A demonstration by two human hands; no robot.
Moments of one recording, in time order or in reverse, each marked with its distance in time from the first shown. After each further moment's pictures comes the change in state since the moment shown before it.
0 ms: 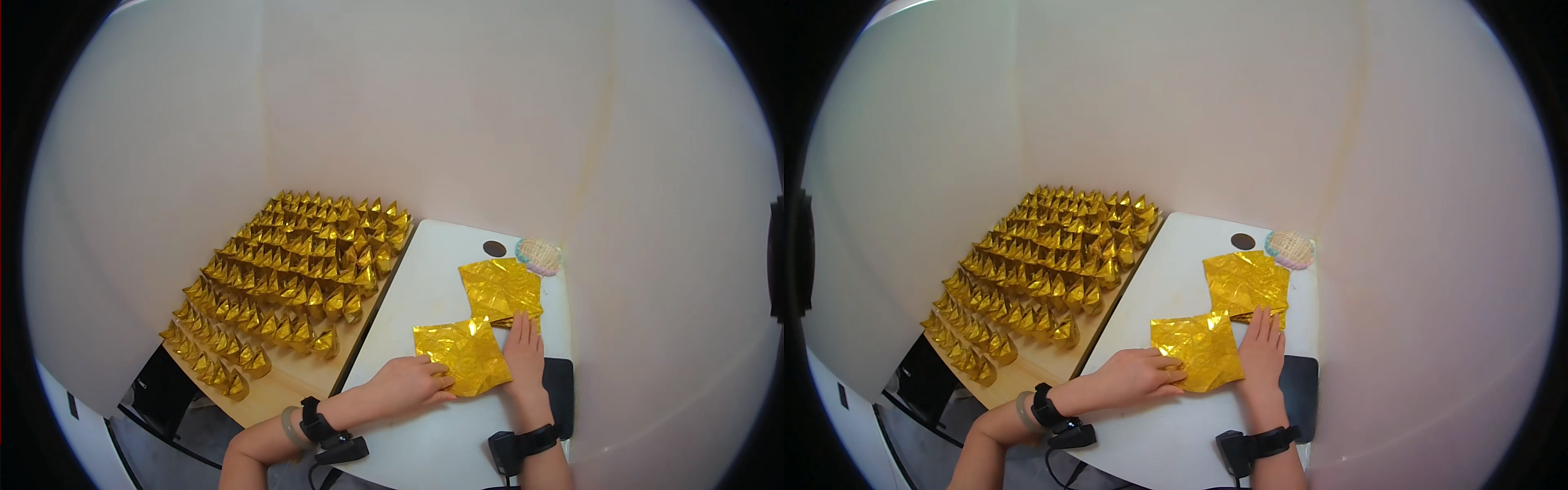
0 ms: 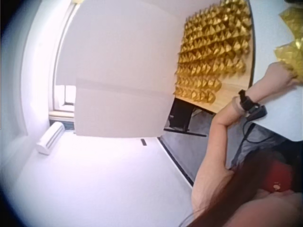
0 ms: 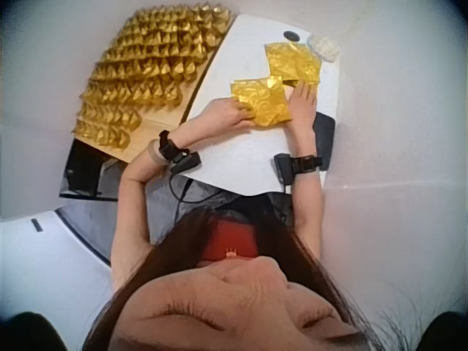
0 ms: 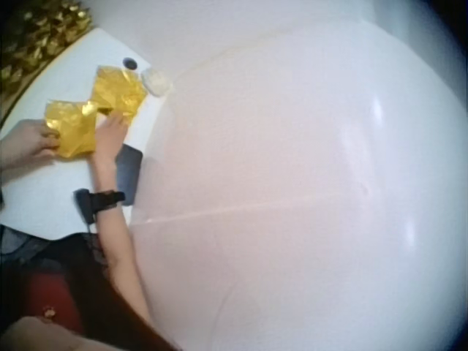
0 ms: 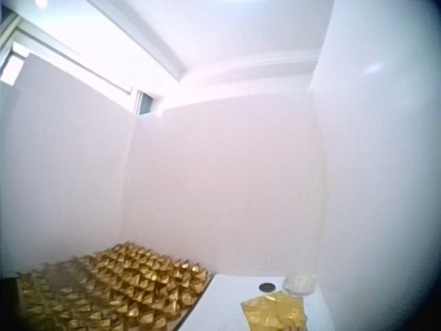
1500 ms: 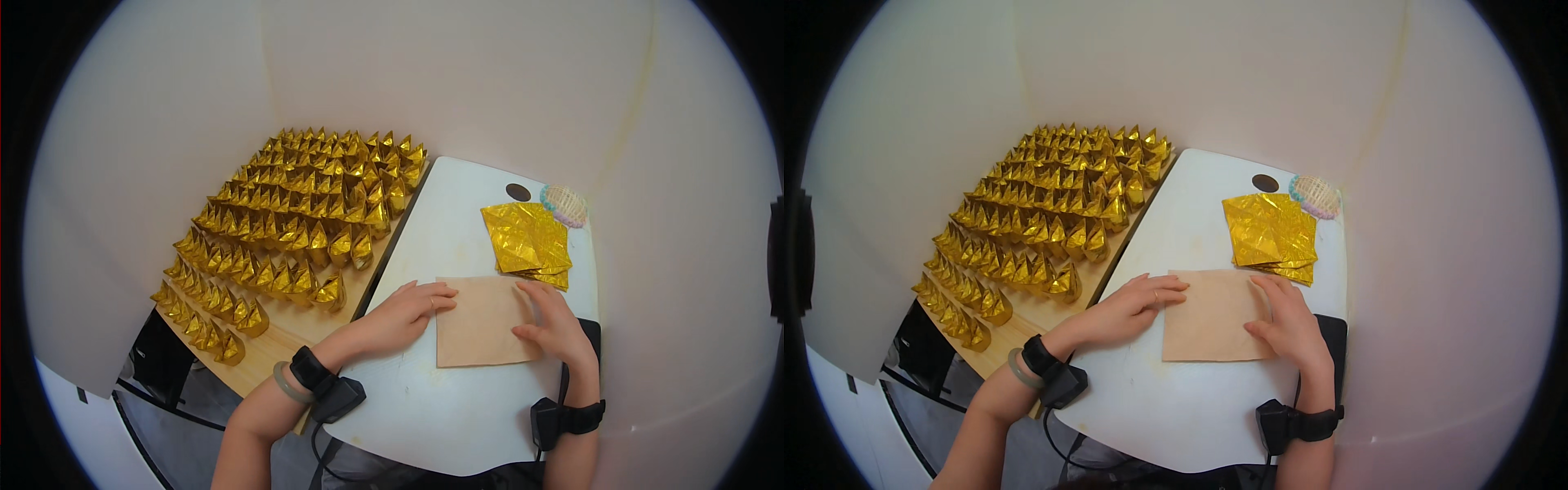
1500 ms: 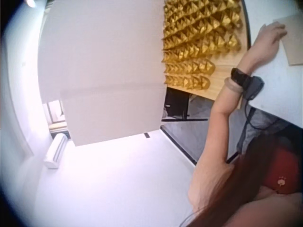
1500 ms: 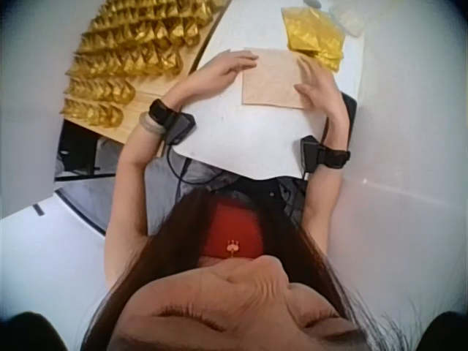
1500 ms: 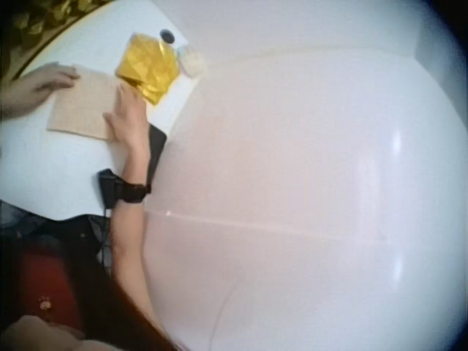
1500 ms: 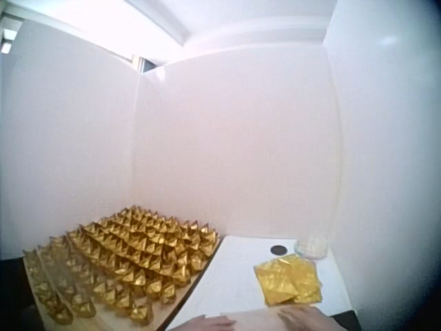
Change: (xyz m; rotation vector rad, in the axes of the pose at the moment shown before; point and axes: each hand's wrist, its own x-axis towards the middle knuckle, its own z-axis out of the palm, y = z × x) left_hand -0.014 -0.057 0.017 -0.560 0.063 -0.134; right_hand -0.002 0.009 -0.060 0.515 -0.305 -0.249
